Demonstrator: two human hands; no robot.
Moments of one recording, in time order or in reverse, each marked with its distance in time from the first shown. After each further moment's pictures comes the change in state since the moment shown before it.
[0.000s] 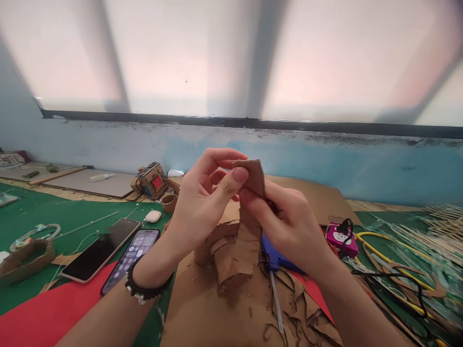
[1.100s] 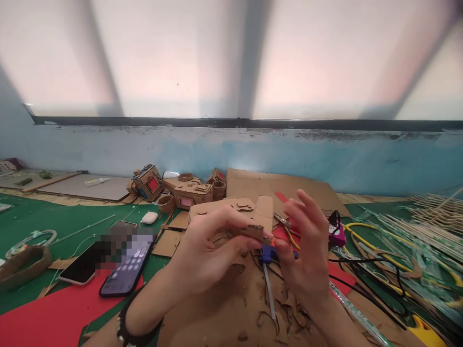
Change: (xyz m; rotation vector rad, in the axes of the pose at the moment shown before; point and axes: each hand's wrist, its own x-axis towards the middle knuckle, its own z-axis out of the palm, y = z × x) left_hand -0.058 -0.010 0.010 0.012 -0.252 -0.140; right_hand -0.100 0.068 0.003 -0.298 0.489 -0.180
